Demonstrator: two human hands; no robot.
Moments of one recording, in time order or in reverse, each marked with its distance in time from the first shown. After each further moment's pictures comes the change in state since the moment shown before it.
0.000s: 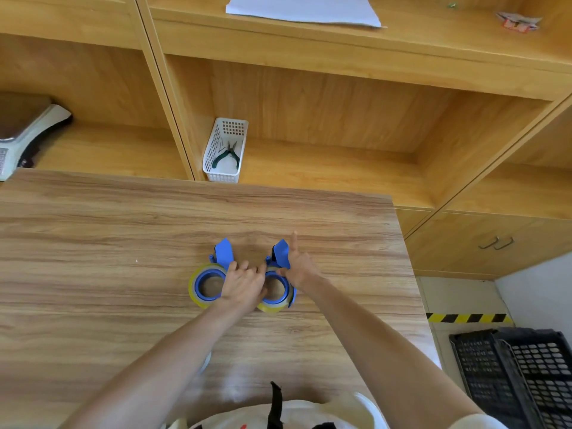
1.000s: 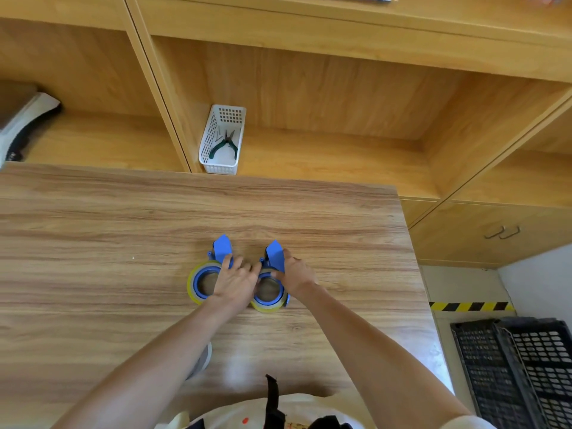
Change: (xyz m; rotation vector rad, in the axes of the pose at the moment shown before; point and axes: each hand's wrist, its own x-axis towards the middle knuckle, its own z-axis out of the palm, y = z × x) left_hand 0.009 -0.016 0.021 -0.032 -0.075 0.036; right_hand 0.009 0.002 0.030 -0.106 -0.018 0.064
